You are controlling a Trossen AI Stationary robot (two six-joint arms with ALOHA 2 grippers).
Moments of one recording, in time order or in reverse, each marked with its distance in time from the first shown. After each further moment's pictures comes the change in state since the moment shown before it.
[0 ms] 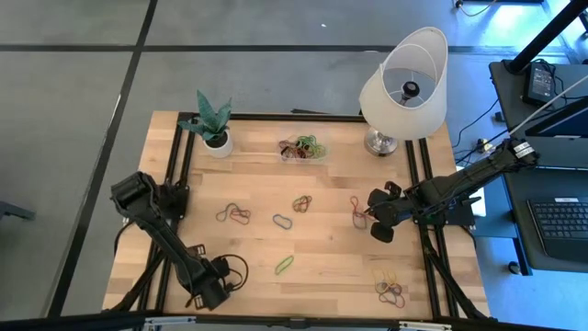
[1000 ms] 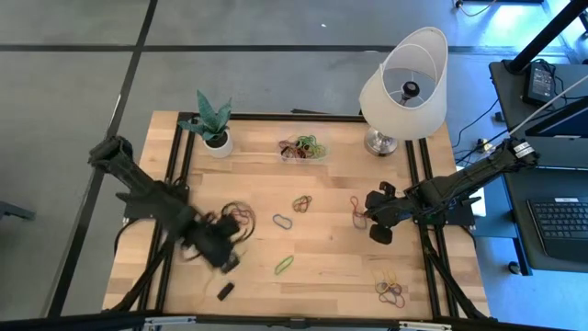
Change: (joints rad) left arm 0.252 -0.458 0.000 -0.014 -0.425 -0.043; right arm 0.000 0.000 0.000 0.094 0.010 -0.105
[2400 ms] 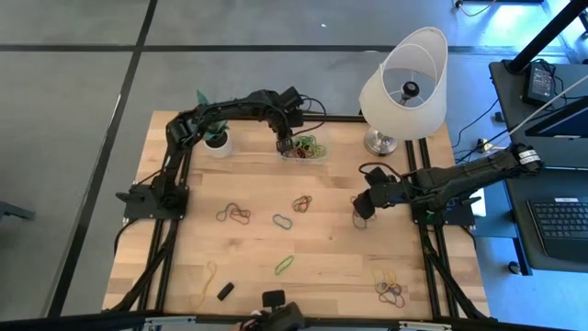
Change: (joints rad) left arm 1.232 0.717 0.647 0.071 0.301 1.683; right arm -0.211 0.000 0.000 0.038 0.053 0.424
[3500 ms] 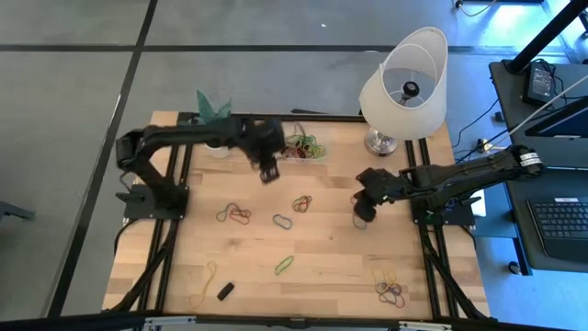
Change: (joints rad) left arm -0.290 -0.507 -0.407 -0.005 -0.002 -0.526; right arm -0.061 0.009 0.000 0.085 -0.112 -0.349
